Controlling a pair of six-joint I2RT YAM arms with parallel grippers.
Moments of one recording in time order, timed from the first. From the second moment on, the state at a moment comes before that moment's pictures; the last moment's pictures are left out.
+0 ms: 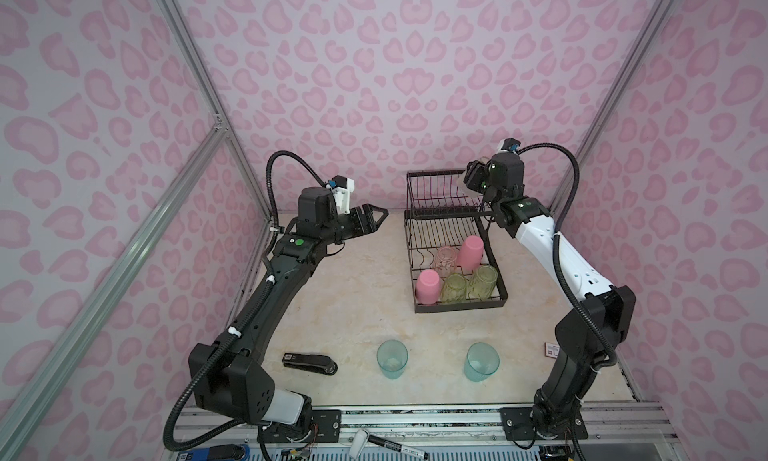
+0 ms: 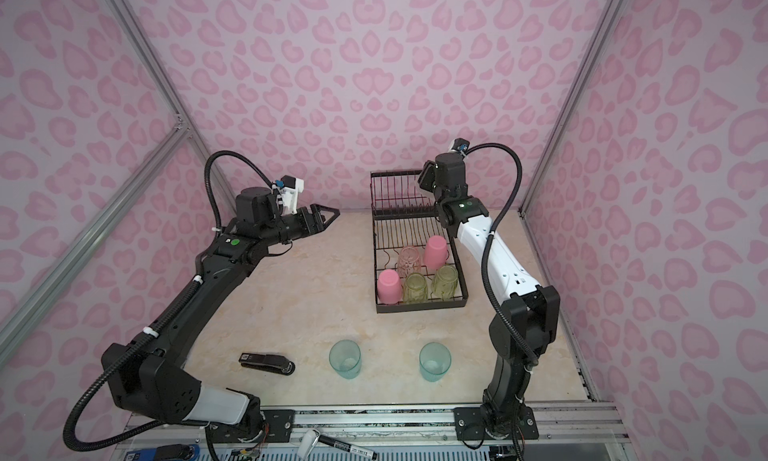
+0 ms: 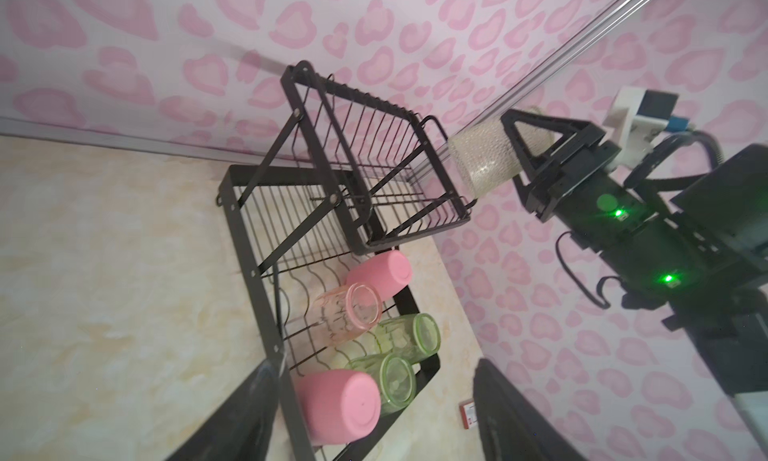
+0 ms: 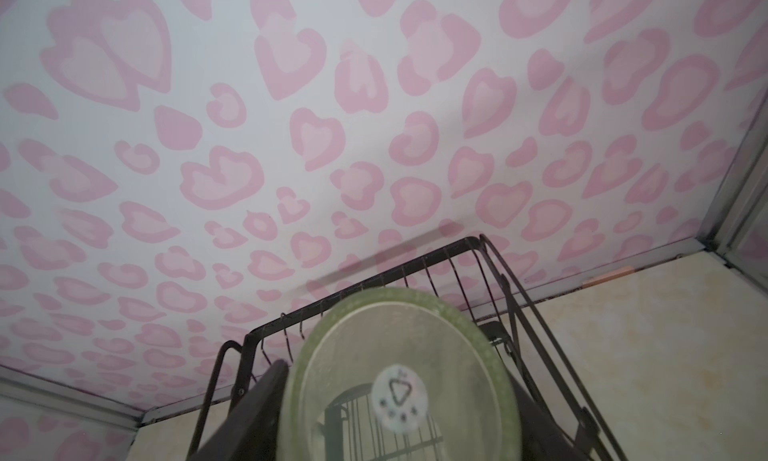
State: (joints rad) left arm -0.27 1.43 1.38 -0.37 0.49 -0.52; right arm 0.33 1.85 1.87 -0.27 0.31 0.45
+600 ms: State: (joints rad) left arm -0.28 1.39 1.24 -0.45 0.40 -0.39; right arm 0.34 2.11 2.07 -0.25 0.52 0.07
